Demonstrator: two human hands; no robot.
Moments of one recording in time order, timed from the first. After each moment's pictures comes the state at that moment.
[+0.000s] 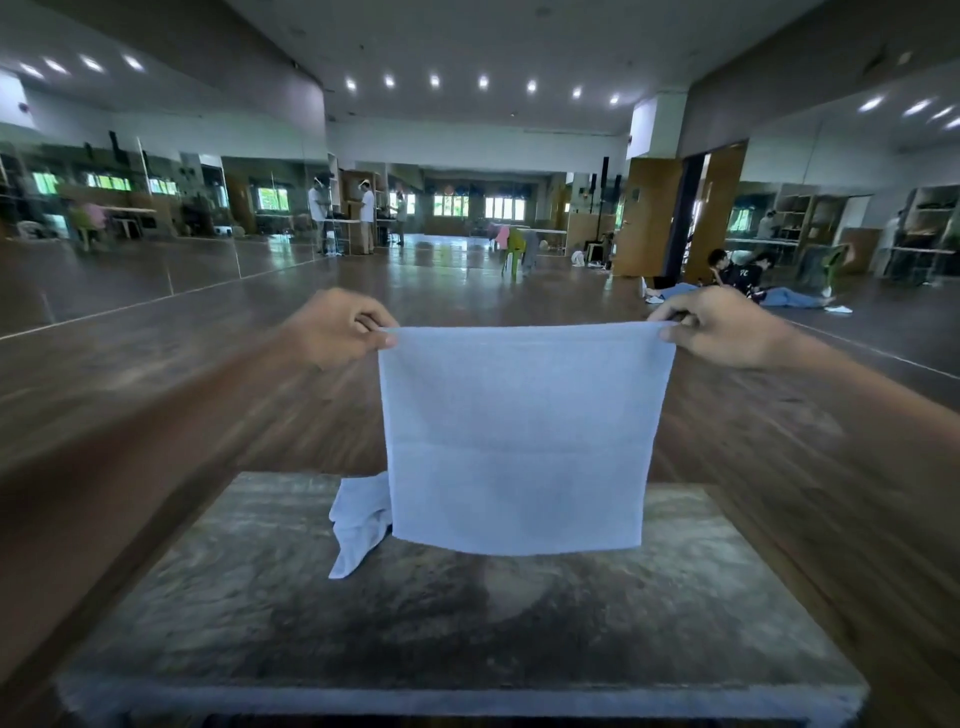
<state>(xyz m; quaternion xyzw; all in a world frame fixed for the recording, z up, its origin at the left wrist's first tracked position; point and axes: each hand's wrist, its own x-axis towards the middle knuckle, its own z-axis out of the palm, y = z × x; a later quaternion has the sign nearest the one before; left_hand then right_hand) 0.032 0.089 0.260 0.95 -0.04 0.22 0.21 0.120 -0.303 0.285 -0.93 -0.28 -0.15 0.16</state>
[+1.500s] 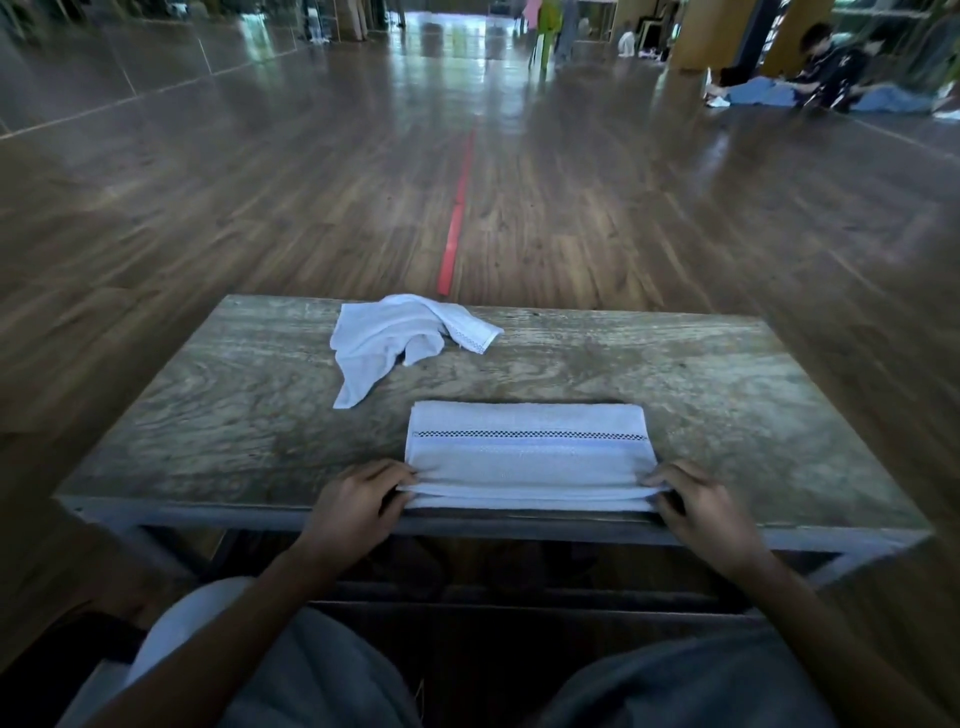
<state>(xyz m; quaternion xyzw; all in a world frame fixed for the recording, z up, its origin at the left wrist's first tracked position) -0.030 0.076 -0.128 0.97 -0.08 0.17 0.18 0.083 -0.329 -0.121 -0.94 -0.28 -0.09 0.19</state>
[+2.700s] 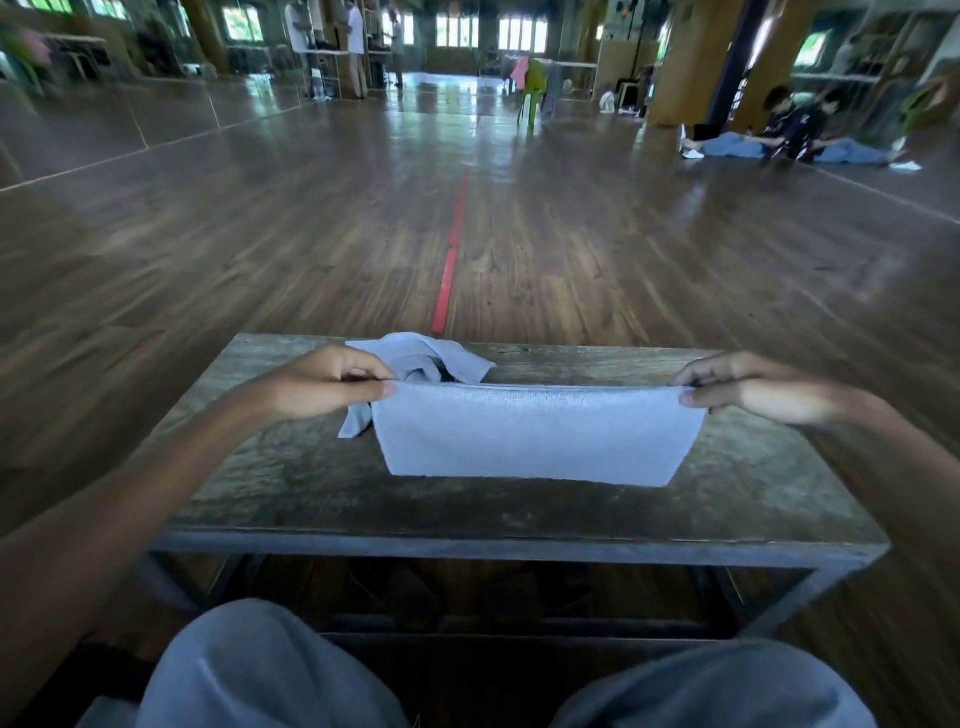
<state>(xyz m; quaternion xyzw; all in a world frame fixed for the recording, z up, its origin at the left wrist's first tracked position) 0.021 0.113 0.058 0.90 -0.07 -0.05 0.42 0.137 -0.335 0.072 -0.89 -0.18 0.20 0.37</state>
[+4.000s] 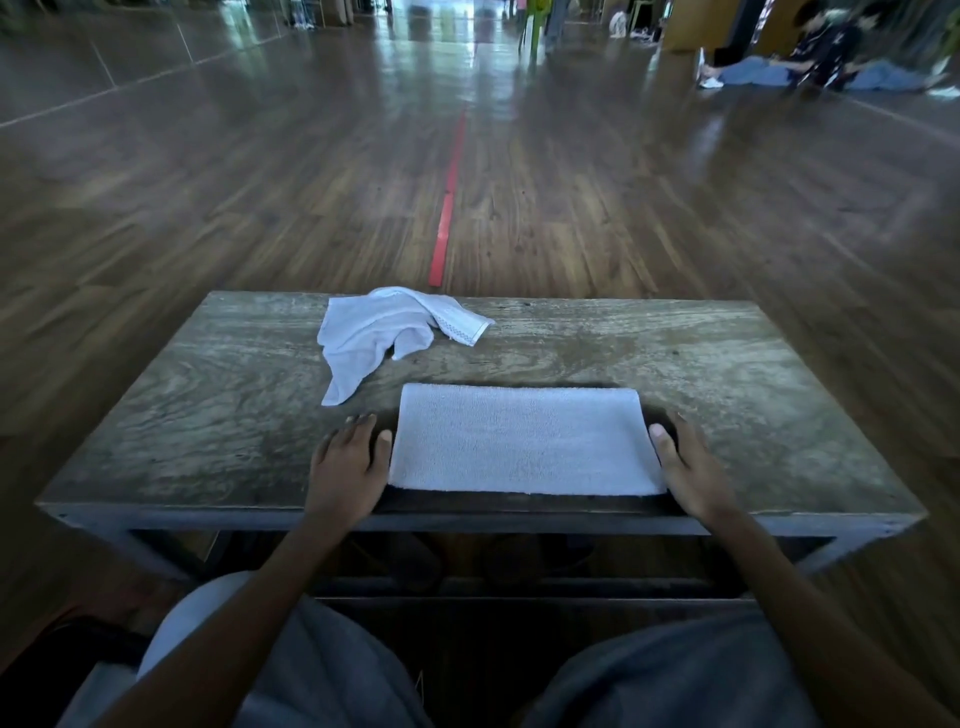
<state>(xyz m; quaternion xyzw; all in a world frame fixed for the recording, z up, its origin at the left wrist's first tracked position) 0.006 0.068 -0.123 0.96 0.18 0.09 0.21 0.105 -0.311 -0.116 -0.93 -0.04 0.04 0.38</state>
